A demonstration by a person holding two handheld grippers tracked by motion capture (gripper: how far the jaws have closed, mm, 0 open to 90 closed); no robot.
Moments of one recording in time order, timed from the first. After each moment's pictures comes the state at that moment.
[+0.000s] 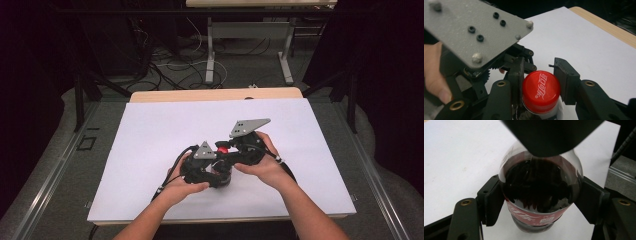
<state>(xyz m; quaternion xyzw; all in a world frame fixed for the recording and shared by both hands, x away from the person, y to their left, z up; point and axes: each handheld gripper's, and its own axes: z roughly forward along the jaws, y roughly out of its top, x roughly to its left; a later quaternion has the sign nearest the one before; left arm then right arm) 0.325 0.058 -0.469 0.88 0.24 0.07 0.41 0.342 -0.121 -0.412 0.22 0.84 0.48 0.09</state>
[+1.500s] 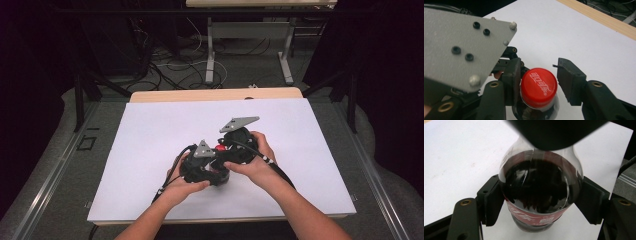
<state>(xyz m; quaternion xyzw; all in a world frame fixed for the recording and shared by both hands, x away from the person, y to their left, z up) 0.326 0.058 -0.470 0.86 0.28 0.10 0.41 0.334 -0.098 -0.399 0.33 0.84 0.41 0.14</state>
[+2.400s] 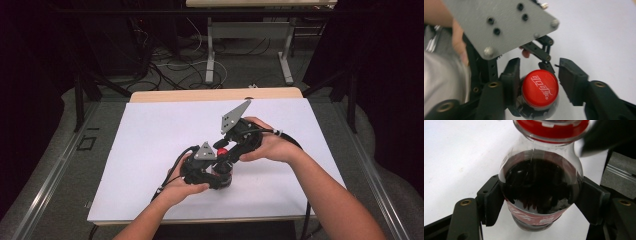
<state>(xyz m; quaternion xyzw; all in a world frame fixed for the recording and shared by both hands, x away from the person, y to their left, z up) 0.323 0.058 -0.467 0.87 0.25 0.08 0.41 0.370 -0.110 -0.383 0.06 0.93 0.37 0.01</state>
